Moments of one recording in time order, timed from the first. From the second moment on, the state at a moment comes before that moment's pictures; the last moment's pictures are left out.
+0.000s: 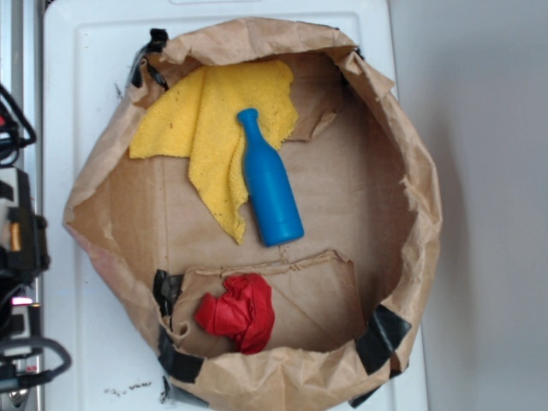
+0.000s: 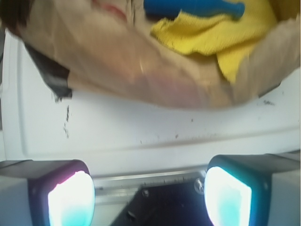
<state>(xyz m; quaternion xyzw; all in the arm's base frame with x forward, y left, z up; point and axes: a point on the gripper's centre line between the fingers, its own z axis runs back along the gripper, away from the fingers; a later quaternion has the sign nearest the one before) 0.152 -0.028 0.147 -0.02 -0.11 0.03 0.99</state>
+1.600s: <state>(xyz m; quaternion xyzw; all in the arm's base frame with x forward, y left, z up) 0.247 -0.001 0.155 -0.03 -0.17 0.05 0.98</state>
